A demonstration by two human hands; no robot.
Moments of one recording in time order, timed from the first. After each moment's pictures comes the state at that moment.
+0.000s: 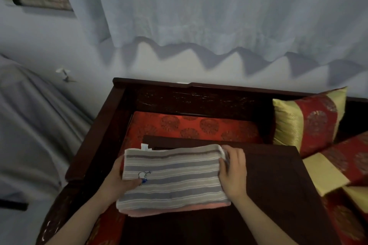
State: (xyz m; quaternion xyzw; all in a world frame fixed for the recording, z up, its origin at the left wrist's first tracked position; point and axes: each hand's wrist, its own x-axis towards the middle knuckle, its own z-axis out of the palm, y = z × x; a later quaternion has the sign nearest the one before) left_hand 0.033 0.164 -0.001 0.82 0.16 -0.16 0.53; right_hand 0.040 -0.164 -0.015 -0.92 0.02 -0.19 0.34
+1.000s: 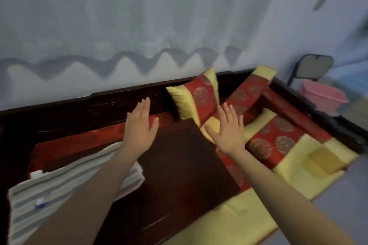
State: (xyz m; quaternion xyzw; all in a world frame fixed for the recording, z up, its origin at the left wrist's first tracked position) left_hand 0.026 -0.158 0.123 0.91 -0.27 0.07 0.31; right_hand -0.104 -0.391 0.121 -0.96 0.24 -0.16 0.08
